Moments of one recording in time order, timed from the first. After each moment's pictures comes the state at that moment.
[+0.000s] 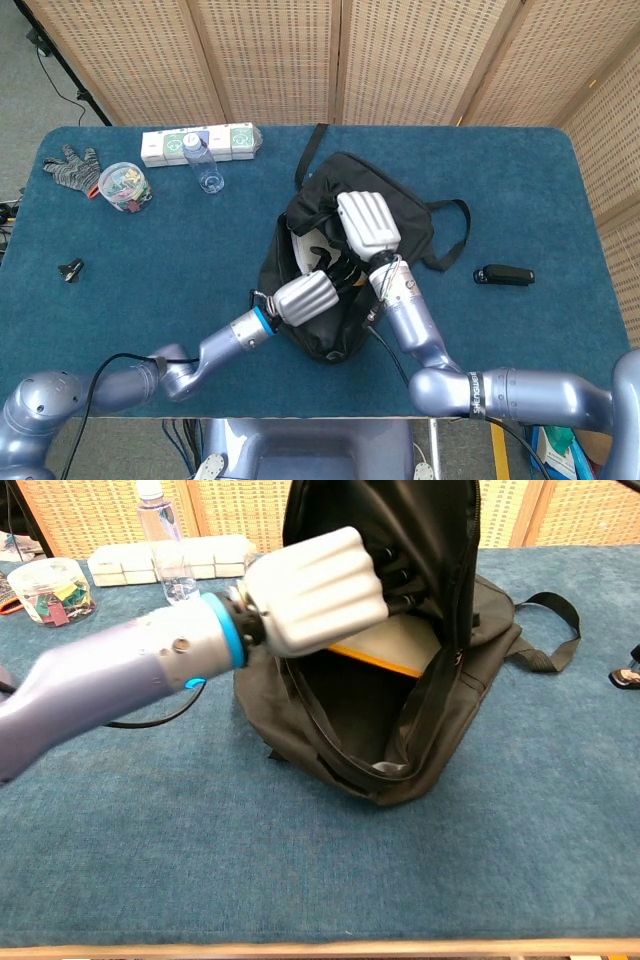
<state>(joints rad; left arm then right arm) -1.00 -1.80 -0.12 -1.10 1.70 1.07 0.97 1.07 -1.42 0.46 -1.80 -0.57 1.16 -0.50</state>
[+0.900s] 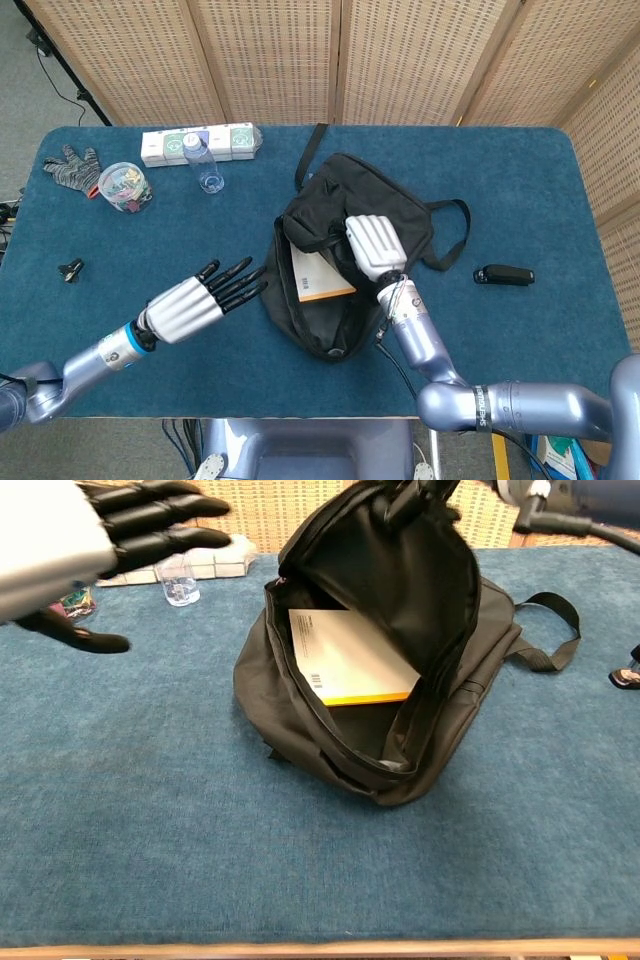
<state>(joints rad) -0.73 -1.40 0.12 -1.19 1.91 1.52 0.33 1.01 -1.43 0.37 -1.86 -0.60 1.16 -0.47</state>
